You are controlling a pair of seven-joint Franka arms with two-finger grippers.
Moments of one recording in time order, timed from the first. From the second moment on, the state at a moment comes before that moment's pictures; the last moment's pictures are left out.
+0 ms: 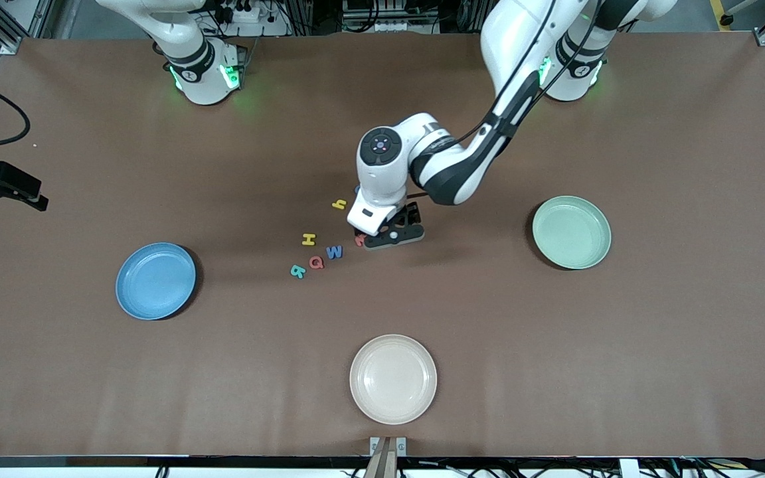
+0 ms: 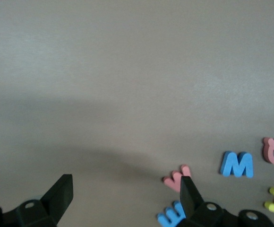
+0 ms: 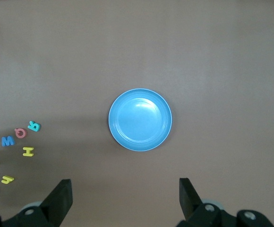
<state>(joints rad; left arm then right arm) -0.71 0.76 -0.18 -1.46 0.24 2.25 -1.19 -0.02 0.09 -0.05 -1.49 0.02 1.62 -0.08</state>
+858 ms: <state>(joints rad) -0.87 0.89 -0.01 -1.32 0.16 2.27 -1.21 -0.02 0.14 -0.05 -1.51 0.02 1.63 -0.08</state>
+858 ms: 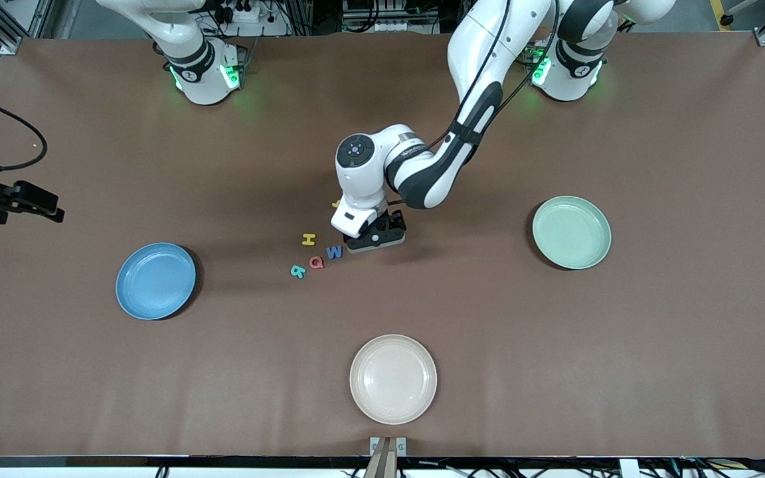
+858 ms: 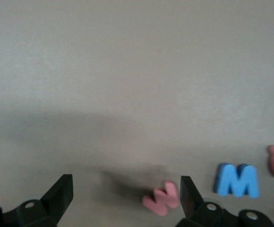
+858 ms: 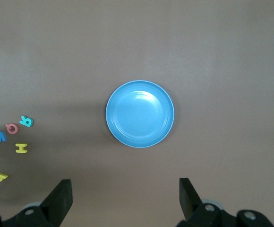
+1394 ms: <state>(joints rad) -0.87 0.98 0.00 -1.24 0.09 2.32 -1.24 -0.03 0.16 -0.05 -1.51 0.02 1.63 -0.08</state>
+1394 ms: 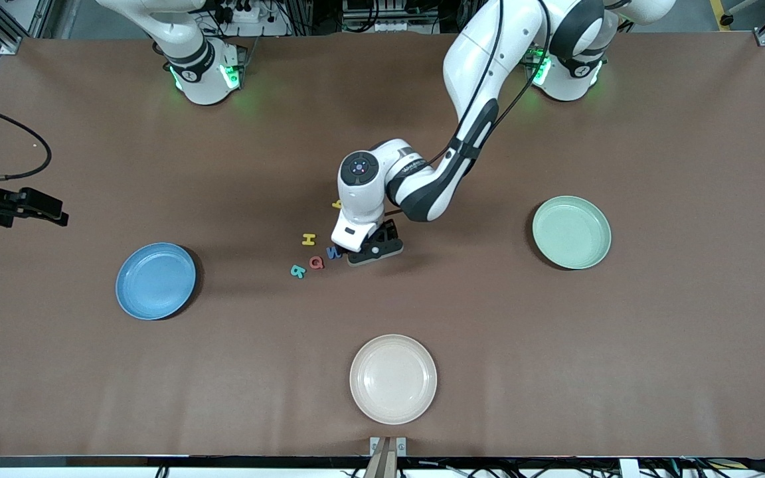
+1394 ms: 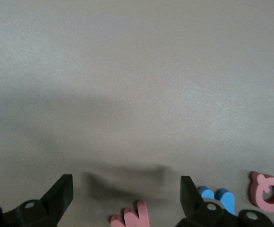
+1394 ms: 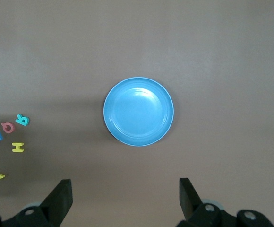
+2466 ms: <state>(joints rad) -0.90 1.00 0.00 -1.22 -0.04 2.25 -1.26 -0.03 0.16 -0.05 -1.53 0.02 1.60 -0.09</state>
